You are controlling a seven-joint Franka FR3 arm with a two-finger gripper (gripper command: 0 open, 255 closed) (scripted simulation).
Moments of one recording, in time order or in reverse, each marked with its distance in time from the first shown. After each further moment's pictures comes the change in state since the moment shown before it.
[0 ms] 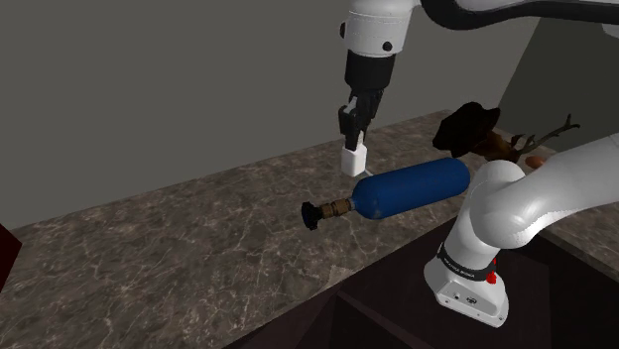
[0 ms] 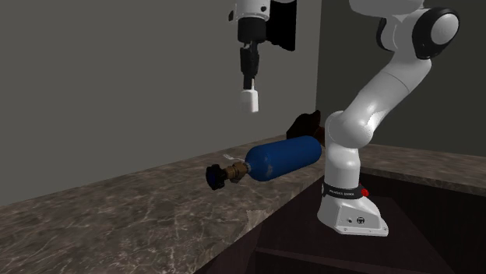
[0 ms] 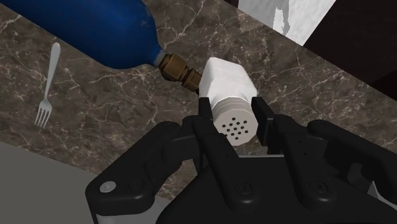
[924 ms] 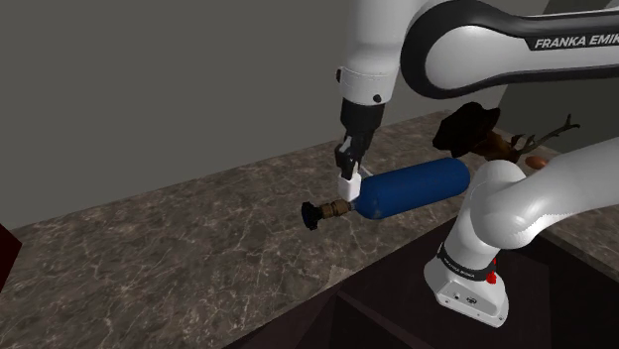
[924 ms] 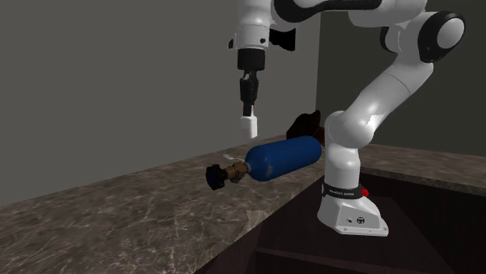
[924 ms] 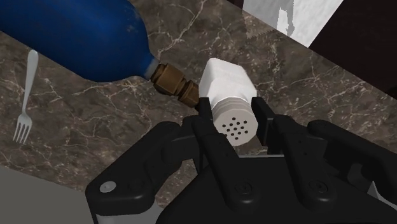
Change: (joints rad) arm 0.017 -0.043 0.026 -0.214 0.028 0.172 -0.002
